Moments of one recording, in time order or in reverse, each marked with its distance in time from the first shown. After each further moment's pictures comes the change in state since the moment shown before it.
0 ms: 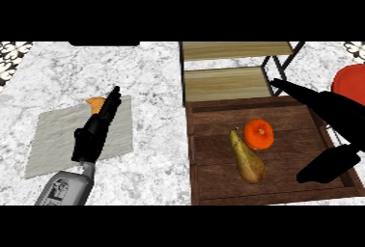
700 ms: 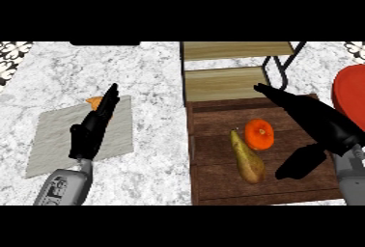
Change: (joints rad) left arm -0.009 -0.039 0.072 -0.003 -0.043 -0.061 0.015; right arm 0.004 0.178 0.012 0.041 0.204 0.050 0.005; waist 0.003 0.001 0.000
